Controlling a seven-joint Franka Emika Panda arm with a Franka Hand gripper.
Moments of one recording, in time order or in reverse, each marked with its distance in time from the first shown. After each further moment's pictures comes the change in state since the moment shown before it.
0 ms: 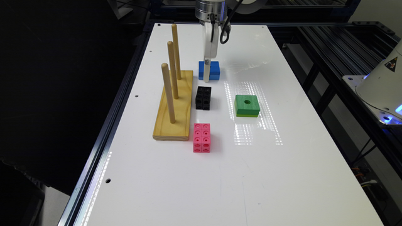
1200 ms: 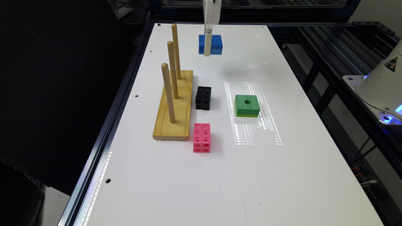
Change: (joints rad) arm 0.000 -0.213 0.001 -0.005 0.001 -0.210 0.001
